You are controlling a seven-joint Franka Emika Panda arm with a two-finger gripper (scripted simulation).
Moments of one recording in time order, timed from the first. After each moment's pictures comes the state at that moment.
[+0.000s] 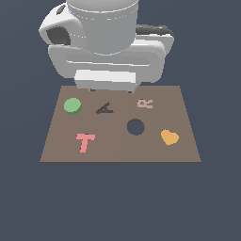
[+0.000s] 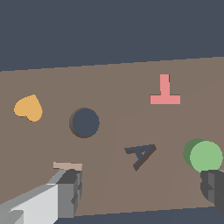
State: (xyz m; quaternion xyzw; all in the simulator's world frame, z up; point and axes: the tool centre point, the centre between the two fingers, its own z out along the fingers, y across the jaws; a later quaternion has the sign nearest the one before) arm 0.002 -0.022 0.179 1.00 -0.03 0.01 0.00
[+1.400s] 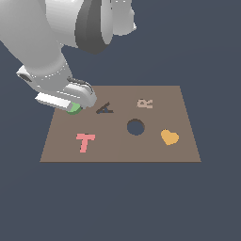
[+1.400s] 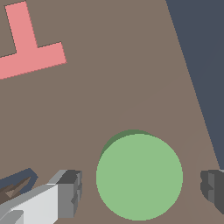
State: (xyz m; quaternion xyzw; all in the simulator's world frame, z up) arm -0.044 -0.173 0.050 0.99 -0.16 0.00 0.00
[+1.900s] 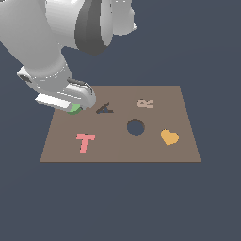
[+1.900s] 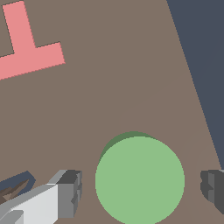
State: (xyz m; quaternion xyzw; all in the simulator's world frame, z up) arm -0.043 -0.174 0.048 0.99 -0.16 0.00 0.00
